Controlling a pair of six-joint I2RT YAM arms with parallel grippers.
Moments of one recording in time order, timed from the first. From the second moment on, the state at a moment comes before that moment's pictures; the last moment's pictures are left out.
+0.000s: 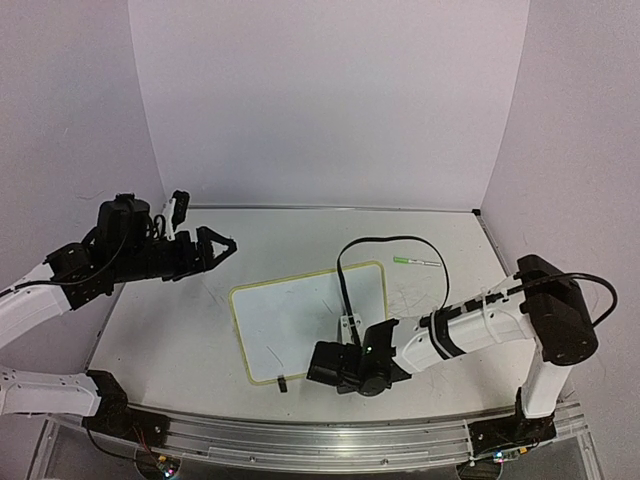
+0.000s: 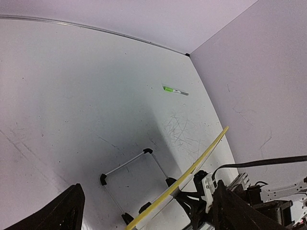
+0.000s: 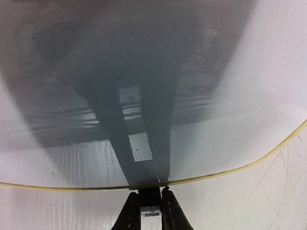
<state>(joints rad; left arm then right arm) -0.69 0.92 0.85 -0.36 0.12 -0.68 1.35 1.90 1.16 -0.69 0.57 1.10</state>
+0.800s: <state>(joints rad) -0.69 0.98 0.88 -0.36 -0.02 -0.62 1.05 2.11 1.38 -0.46 0.61 0.94</state>
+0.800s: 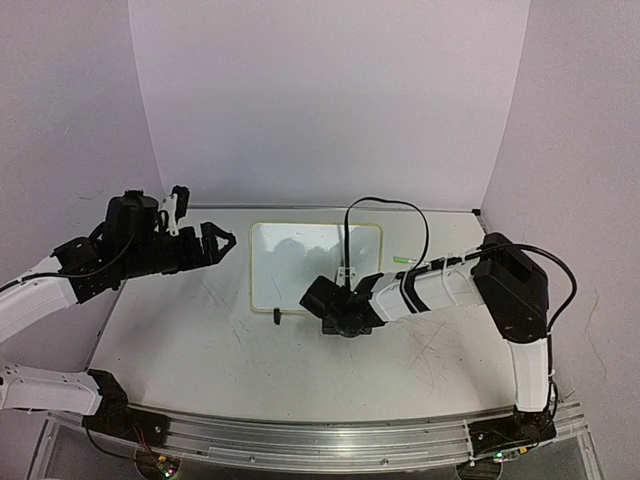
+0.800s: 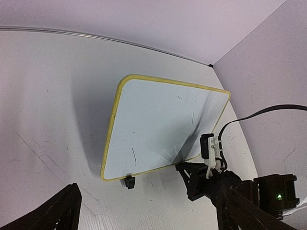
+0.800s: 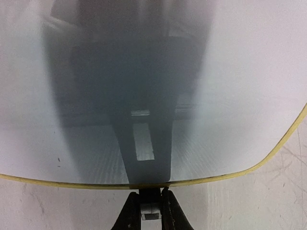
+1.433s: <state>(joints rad) -0.69 1.03 0.88 -0.36 -0.02 -0.57 0.96 2.16 1.44 -0.36 0.59 0.71</state>
